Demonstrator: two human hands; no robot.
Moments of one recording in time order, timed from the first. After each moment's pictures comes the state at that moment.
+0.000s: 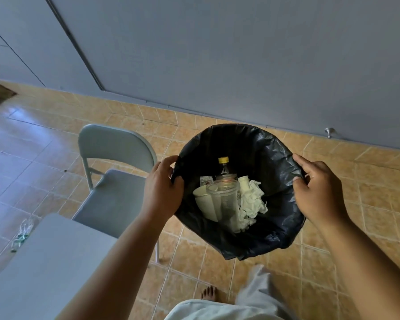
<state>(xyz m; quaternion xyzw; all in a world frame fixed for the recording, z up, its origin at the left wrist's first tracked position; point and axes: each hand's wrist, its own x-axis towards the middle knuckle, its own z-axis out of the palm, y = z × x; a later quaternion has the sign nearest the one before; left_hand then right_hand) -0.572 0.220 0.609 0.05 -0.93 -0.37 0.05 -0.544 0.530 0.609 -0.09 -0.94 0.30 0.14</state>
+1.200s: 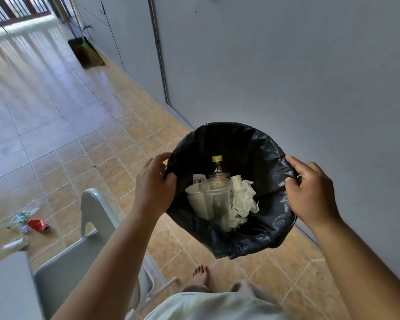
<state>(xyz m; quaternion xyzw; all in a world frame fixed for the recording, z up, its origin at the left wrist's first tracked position) -1.091 0.072 0.594 0.30 -0.86 -0.38 0.18 -1.228 0.349 0.608 0.18 -0.94 0.29 0.08</state>
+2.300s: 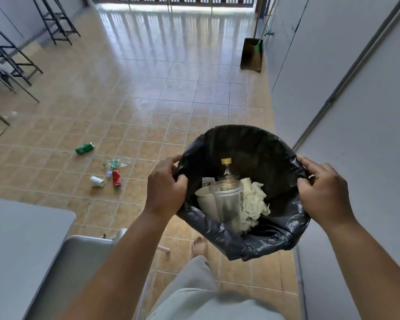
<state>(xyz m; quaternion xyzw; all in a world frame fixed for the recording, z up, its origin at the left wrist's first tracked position) -1.252 -0.240 0.576 0.59 -0.68 -0.26 0.35 -1.547 -0.156 0.581 0.52 -0.80 0.31 -0.04</state>
